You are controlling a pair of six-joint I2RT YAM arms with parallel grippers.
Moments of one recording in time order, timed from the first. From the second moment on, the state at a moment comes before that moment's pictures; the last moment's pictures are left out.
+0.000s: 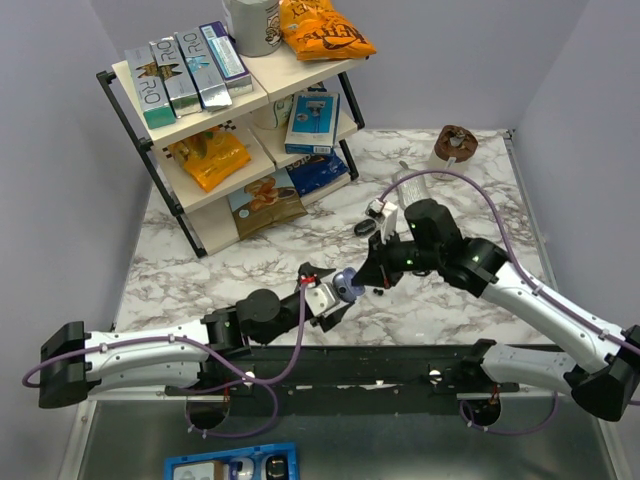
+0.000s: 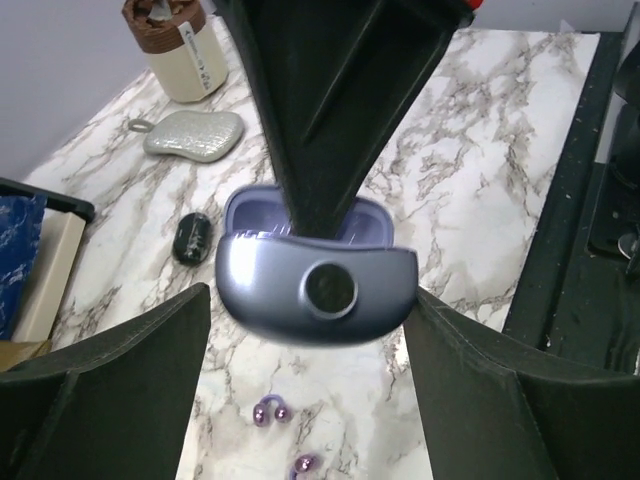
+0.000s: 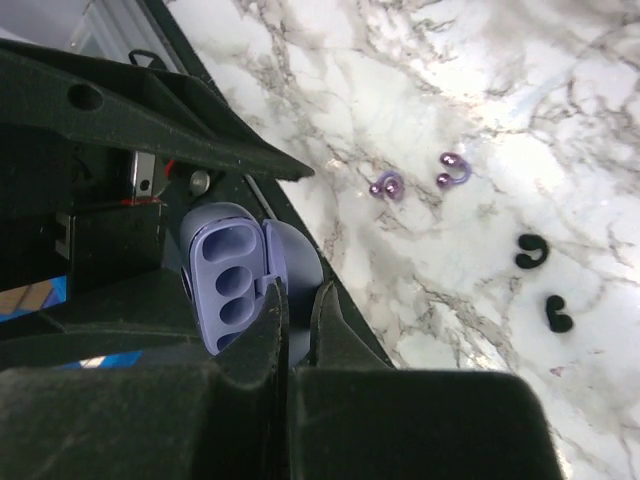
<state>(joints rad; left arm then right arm) -1.28 0.84 0.42 0.38 -0.22 0.19 0.79 1.09 1.01 -0.54 -0.44 0.29</state>
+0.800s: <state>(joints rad) -0.92 0.73 0.56 0.06 0.18 -0.29 0.81 0.89 1.09 -0.65 -0.13 -0.12</state>
